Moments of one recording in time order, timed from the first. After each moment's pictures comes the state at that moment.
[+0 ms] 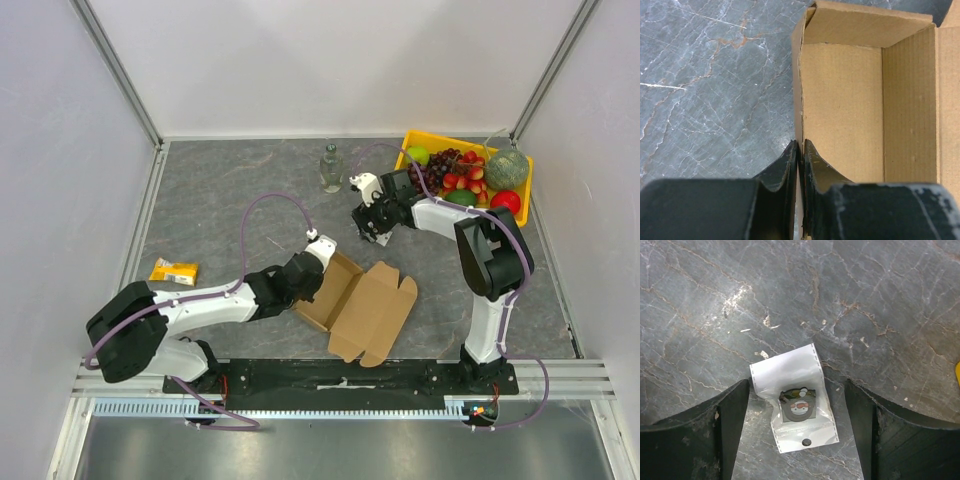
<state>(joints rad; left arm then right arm) -0.98 1.36 0.66 -0.07 -0.38 -0.21 0.38 1.95 1.21 -0.17 -0.28 -0.34</state>
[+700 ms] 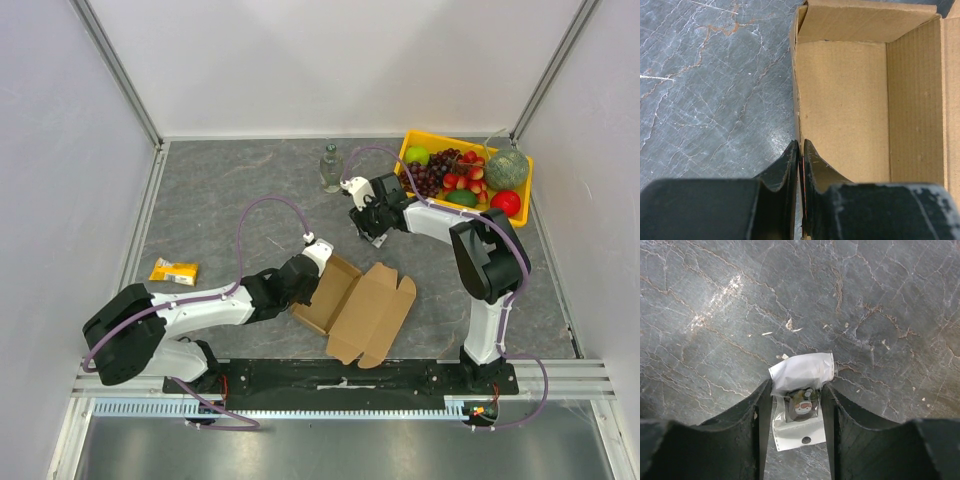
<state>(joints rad) -0.97 1.34 0.61 -0.05 -0.33 -0.22 0.45 1.94 1.22 -0.21 -0.19 -0.32</state>
